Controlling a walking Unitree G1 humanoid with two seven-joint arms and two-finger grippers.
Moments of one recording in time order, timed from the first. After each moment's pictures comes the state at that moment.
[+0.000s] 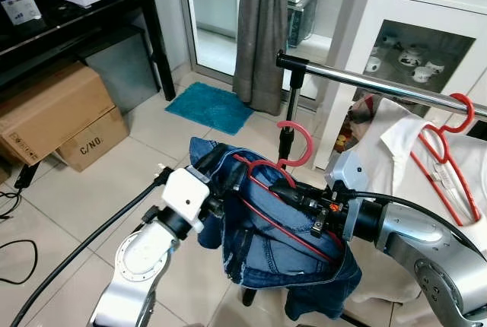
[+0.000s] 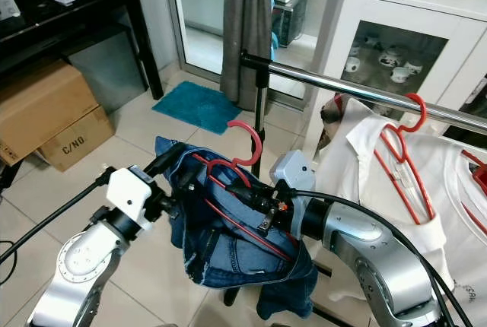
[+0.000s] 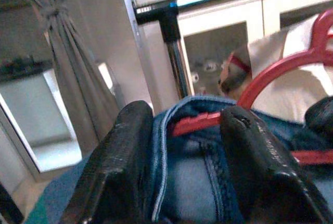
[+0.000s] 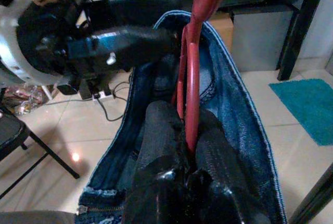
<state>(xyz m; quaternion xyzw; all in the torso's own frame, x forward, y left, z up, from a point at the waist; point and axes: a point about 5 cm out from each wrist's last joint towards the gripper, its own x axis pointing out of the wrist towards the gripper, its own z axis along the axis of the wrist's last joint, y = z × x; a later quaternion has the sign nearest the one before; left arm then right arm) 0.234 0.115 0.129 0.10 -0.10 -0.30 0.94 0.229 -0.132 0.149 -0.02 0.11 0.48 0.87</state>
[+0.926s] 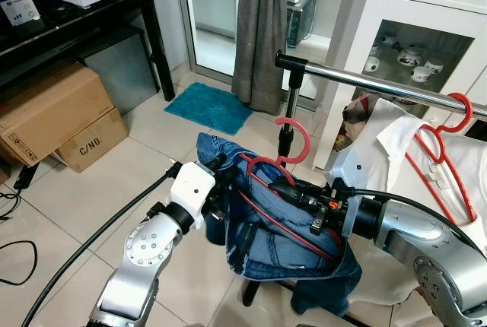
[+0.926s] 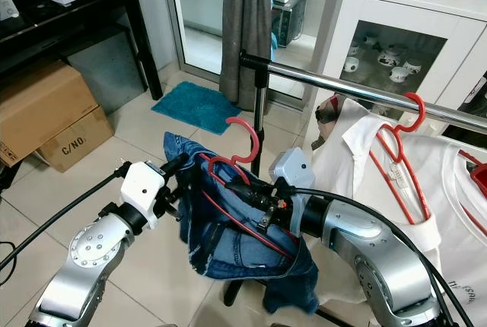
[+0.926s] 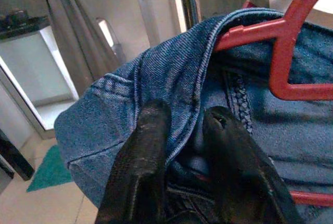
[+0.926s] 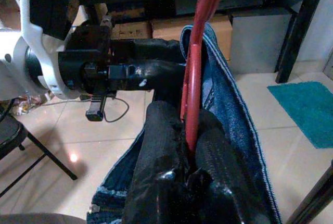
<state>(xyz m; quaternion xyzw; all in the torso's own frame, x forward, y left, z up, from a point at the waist) 0.251 0.119 0.110 0.12 -0.03 -0.28 0.95 0.232 -0.131 0.152 -0.02 0.10 0.48 0.87</state>
